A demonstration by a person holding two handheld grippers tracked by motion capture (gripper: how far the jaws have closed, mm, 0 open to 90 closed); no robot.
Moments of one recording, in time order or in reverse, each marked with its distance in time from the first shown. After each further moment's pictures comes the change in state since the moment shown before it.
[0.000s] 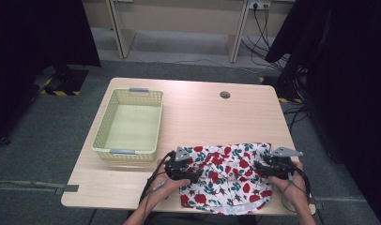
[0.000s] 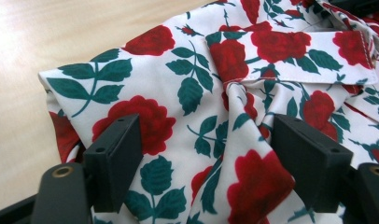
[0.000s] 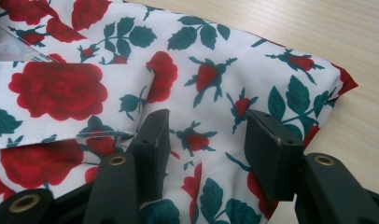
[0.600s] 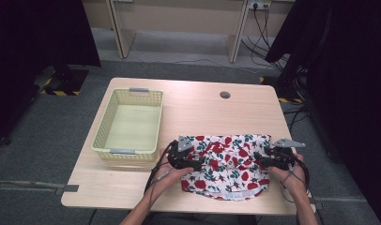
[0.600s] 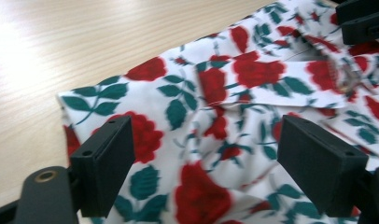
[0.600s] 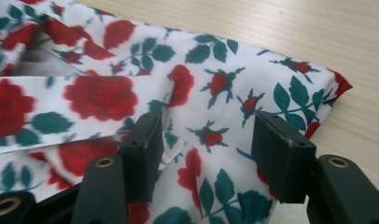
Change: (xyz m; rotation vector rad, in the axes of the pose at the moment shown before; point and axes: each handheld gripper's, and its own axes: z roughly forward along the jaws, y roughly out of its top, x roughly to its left) left arm 0.000 0.021 0.003 -0.105 0.046 0.031; right arm -0.012 0.016 0.000 -0.063 0.017 0.058
